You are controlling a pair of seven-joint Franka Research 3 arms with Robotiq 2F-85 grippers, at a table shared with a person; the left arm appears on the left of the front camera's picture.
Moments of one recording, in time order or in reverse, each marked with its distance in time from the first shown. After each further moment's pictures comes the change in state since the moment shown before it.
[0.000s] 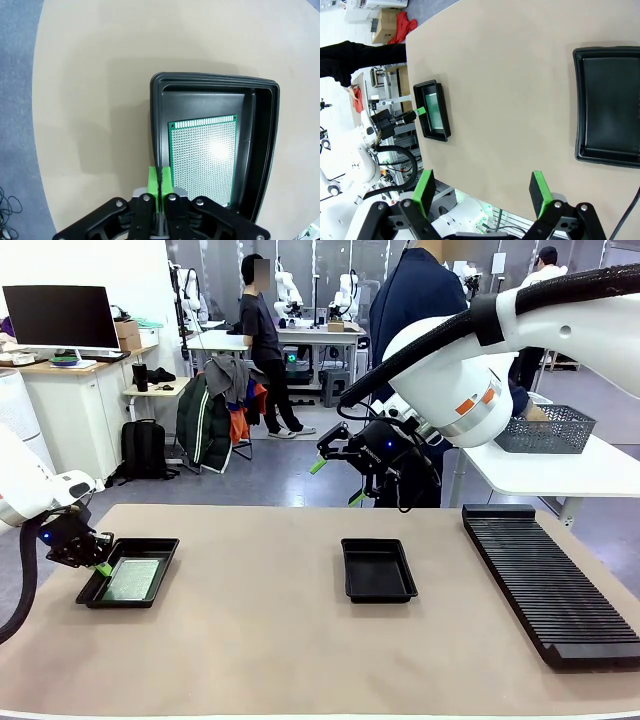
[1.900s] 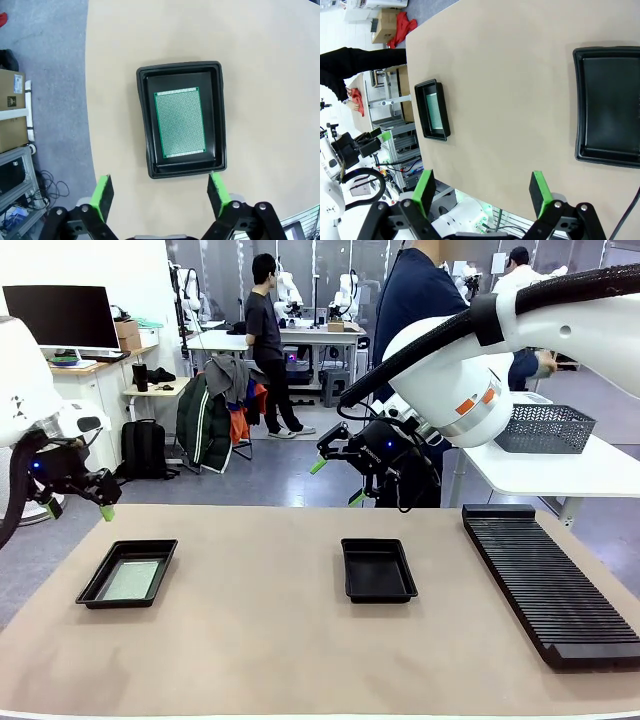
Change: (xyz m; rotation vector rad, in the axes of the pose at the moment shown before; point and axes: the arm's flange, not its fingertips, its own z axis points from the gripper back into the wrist) left arm -0.005 -0.097 0.139 0.255 0.009 -0.110; right arm 0.000 0.000 0.000 0.000 0.000 0.000
